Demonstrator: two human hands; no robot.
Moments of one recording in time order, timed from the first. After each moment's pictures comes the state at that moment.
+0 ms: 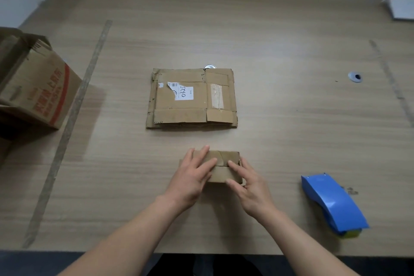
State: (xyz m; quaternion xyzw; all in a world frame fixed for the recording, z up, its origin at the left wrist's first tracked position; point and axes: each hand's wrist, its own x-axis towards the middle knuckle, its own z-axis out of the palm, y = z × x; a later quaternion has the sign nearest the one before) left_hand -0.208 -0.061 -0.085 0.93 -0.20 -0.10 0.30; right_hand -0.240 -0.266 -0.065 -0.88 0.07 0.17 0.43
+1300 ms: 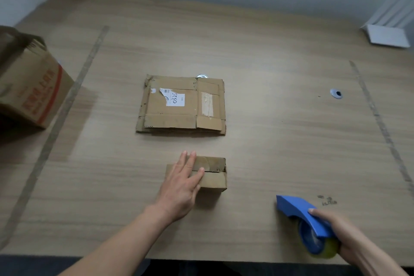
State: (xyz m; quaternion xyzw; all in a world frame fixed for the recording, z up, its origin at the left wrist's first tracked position) left_hand -0.223 -0.076 -0.066 0.95 -0.19 -0.12 0.21; right_hand -0.295 -0.462 -0.027 -0.64 0.52 0.24 0.51
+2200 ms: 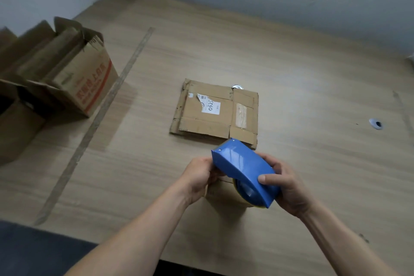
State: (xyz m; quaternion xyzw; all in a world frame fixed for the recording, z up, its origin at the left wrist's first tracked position) left_hand -0.182 -0.060 -0.011 0.57 0.25 -0.23 0.75; right_hand -0.175 -0.265 0.035 -0.64 0.06 0.30 0.70
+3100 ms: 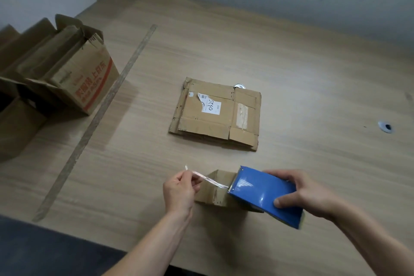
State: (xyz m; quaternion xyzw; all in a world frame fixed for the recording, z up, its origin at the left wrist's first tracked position) left_hand -0.212 -0.064 -0.048 0.50 0.45 0.02 0.74; right_hand -0.156 -0.323 0.046 -0.81 -0.01 0.42 0.42
